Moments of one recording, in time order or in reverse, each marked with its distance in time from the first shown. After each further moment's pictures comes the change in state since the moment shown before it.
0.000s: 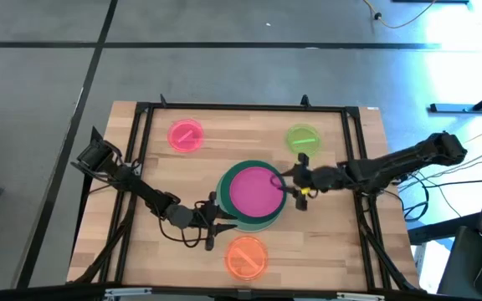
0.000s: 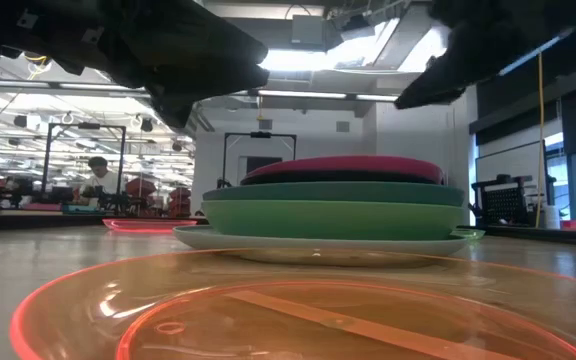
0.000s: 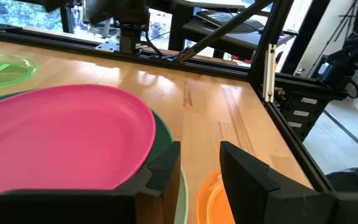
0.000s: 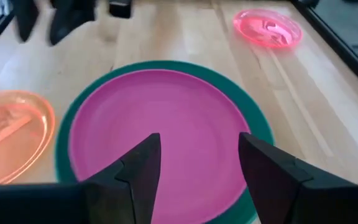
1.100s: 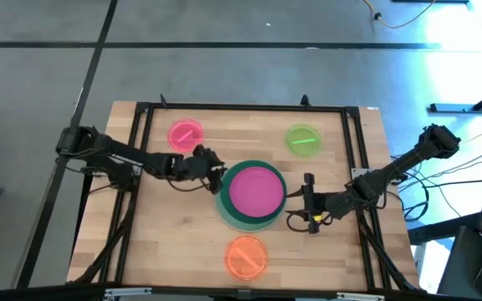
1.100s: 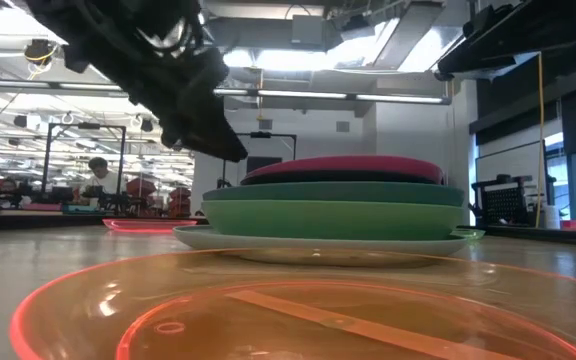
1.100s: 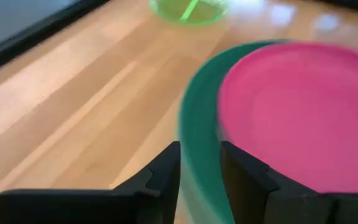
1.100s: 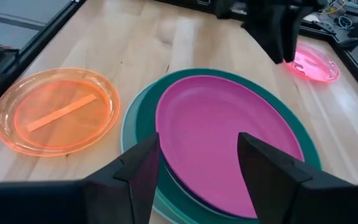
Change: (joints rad) left arm 0.480 -0.311 0.000 -0.729 0.080 -0.080; right arm 0.324 0.003 -0.001 0.000 0.202 -0.005
